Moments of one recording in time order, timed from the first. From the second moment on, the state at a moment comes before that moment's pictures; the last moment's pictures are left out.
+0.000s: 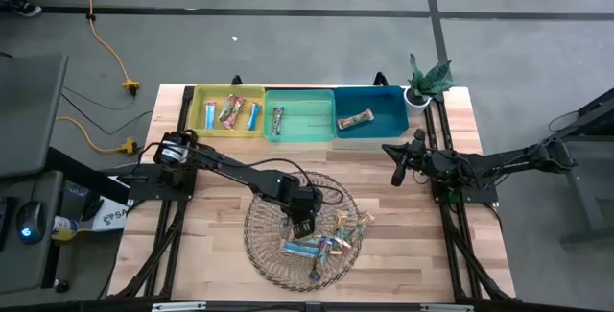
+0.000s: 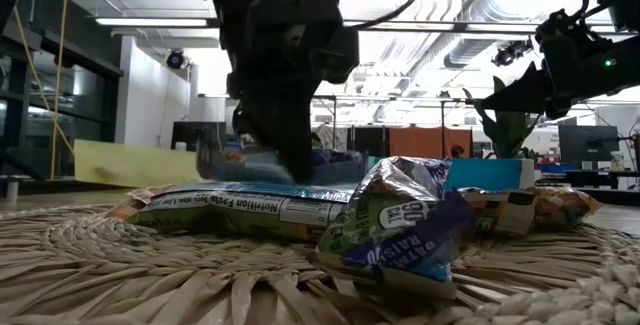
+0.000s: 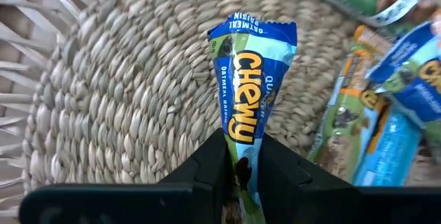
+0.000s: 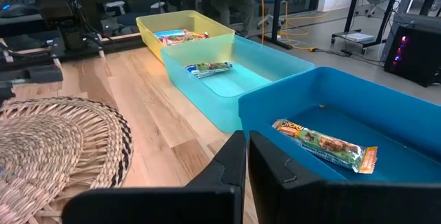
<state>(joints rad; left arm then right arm) -0.23 1.94 1.36 -0.54 0.04 -0.58 0.08 0.40 0.01 0.18 0.59 0.17</state>
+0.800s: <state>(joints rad) -0.23 1.63 1.36 -0.54 -0.18 -0.45 0.08 0.40 0.01 0.18 0.59 0.17</state>
